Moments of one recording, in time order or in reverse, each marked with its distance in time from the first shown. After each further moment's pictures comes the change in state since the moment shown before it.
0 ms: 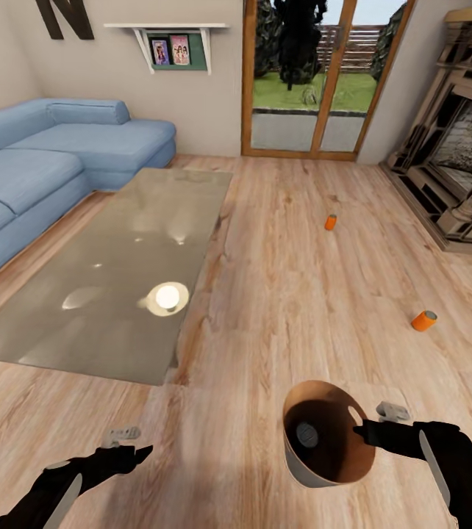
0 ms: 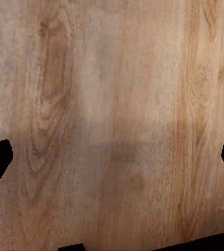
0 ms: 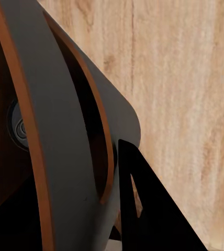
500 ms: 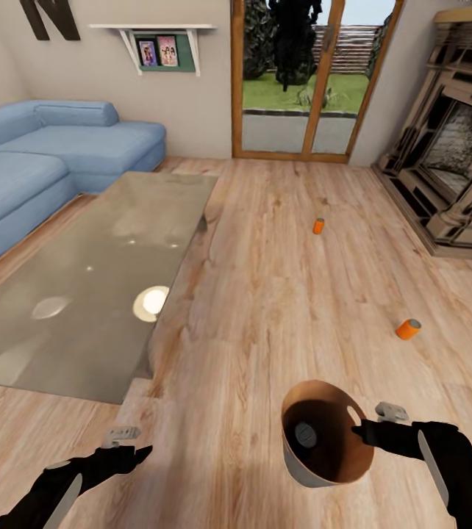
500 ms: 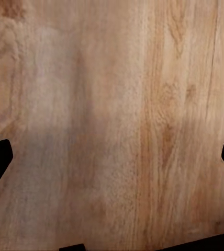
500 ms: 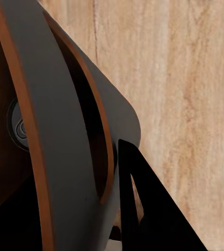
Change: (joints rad) left arm 0.000 0.000 0.000 0.000 0.000 0.000 0.004; right arm 0.000 0.006 0.000 0.000 -0.004 0.001 -0.001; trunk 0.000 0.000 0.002
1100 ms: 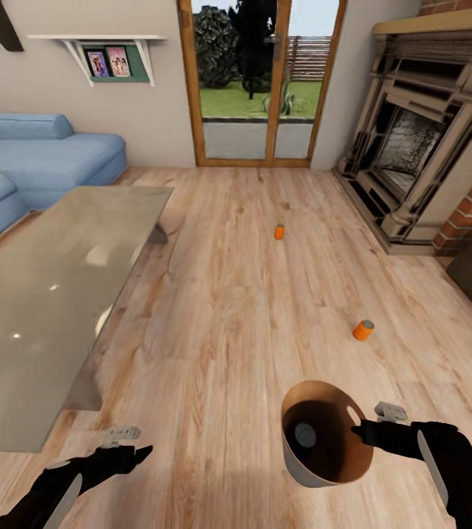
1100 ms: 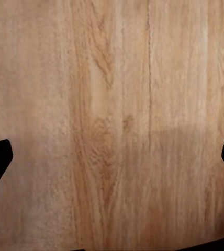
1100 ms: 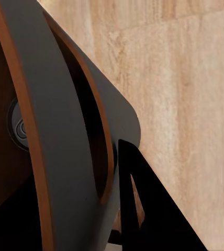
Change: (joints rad) left arm 0.000 0.000 0.000 0.000 0.000 0.000 0.000; right arm 0.000 0.002 0.000 0.000 0.003 -0.001 -0.001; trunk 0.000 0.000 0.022
